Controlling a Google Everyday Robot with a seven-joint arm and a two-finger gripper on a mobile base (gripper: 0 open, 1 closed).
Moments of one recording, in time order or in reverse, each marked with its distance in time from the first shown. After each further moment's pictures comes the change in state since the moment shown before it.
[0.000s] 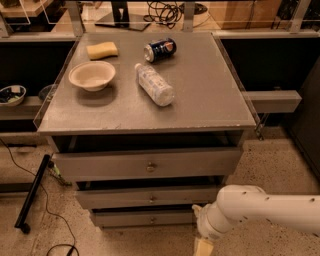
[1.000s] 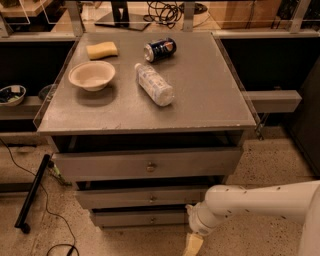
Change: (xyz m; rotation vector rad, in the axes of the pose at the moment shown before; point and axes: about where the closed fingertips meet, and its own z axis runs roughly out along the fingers) arm 0.008 -0.031 0.068 -0.028 -0.004 0.020
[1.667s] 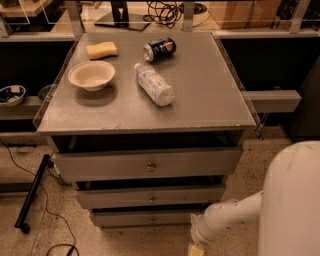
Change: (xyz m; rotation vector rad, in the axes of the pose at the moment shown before) arm 0.039 0.004 0.045 0.067 0.067 0.026
